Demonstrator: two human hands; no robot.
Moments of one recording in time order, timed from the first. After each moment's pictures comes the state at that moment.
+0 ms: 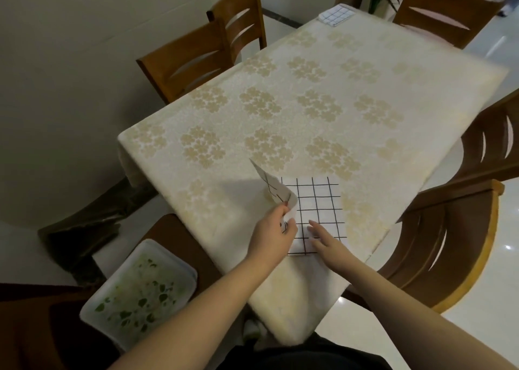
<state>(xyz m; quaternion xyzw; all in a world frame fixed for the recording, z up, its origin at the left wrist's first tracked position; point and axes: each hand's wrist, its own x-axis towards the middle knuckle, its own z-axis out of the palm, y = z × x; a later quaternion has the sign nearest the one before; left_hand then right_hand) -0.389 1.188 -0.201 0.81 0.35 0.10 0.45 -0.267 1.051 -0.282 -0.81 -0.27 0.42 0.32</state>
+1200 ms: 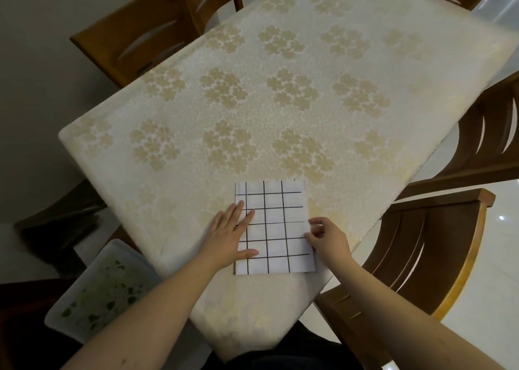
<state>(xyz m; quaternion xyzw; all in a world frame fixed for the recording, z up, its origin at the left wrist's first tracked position) -0.340 1.240 -0.322 0.95 0.17 -0.23 0.10 -0.163 1.029 -0.308 -0.87 -0.13 0.35 0.34</state>
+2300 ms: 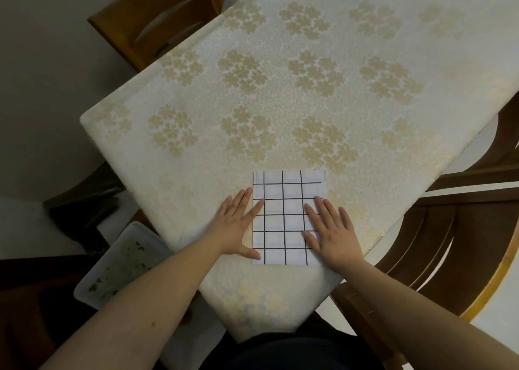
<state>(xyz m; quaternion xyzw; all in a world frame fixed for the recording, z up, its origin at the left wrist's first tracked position) -0.352 1.267 -0.318 0.95 0.12 -0.28 0.08 -0.177 1.030 -0.341 -0.85 -0.48 0.19 0.03</state>
